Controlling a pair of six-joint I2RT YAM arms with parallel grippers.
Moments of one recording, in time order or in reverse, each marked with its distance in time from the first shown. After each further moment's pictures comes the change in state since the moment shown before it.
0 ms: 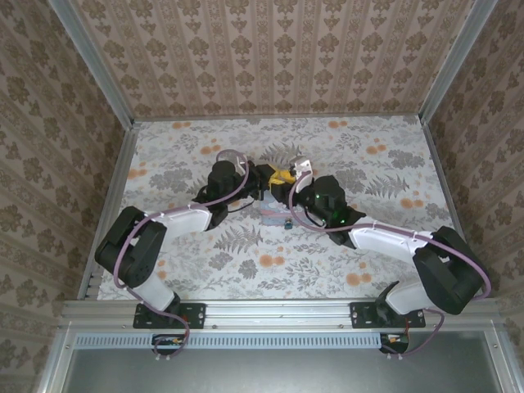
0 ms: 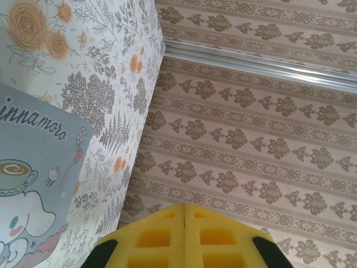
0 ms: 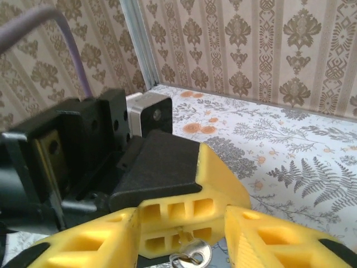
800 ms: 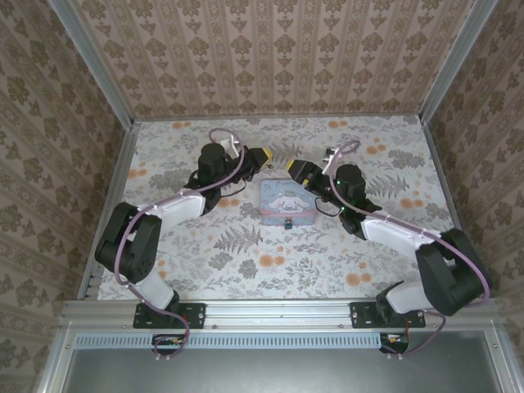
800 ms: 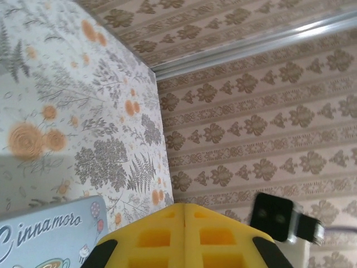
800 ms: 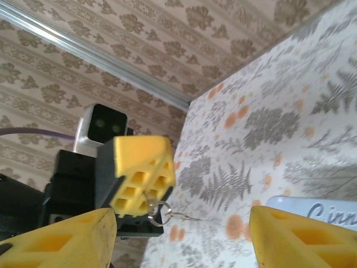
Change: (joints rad) left arm 0.111 0.018 0.143 -0.088 0.122 0.488; right arm -0.211 0.029 -0.013 0.071 -0.263 0.818
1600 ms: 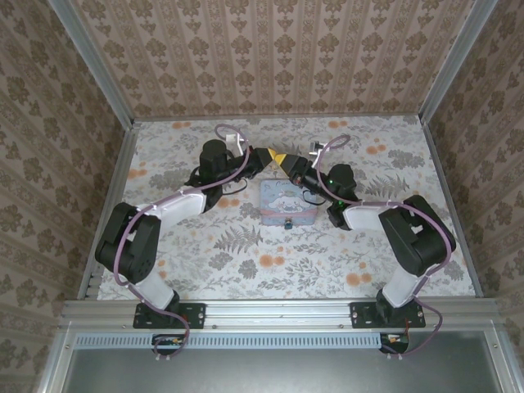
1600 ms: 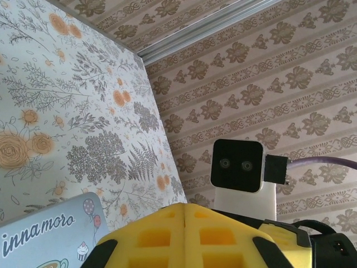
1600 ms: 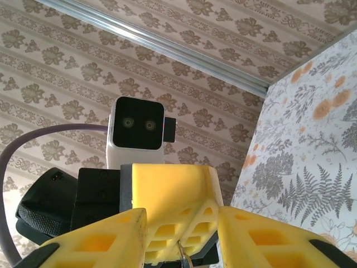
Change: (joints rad) left arm -0.008 0.000 0.032 -0.040 0.069 0.122; right arm -0.004 0.290 0.064 0.494 -0.179 0.224
